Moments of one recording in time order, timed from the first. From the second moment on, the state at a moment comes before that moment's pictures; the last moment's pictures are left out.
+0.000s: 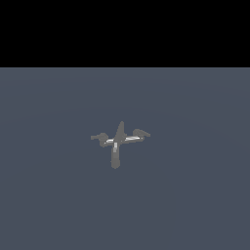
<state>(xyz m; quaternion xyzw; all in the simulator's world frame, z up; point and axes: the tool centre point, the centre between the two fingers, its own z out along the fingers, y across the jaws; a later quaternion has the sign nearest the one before) -0.242 -0.006 0.489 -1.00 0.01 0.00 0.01</state>
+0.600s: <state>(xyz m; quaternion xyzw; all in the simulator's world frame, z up) -0.236 0.004 0.472 -1.00 0.03 0.00 0.01</state>
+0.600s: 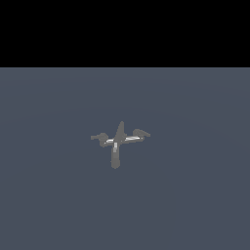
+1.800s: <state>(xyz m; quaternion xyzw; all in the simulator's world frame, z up) -0.160 0.084 0.314 -0.97 0.25 0.00 0.01</state>
